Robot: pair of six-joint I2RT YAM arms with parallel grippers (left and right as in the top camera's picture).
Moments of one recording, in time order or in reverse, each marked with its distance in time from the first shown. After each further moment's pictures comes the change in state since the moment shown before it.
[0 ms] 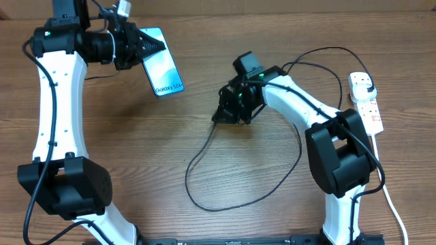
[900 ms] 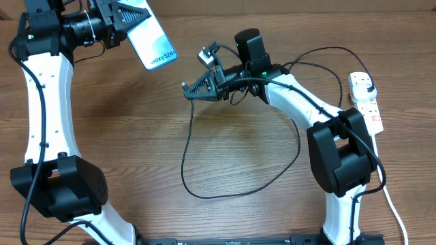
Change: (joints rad) left arm 0.065 0.000 -0.002 0.394 0.201 -0.346; right arm -0.009 0.000 0.003 0.742 -0.698 0.046
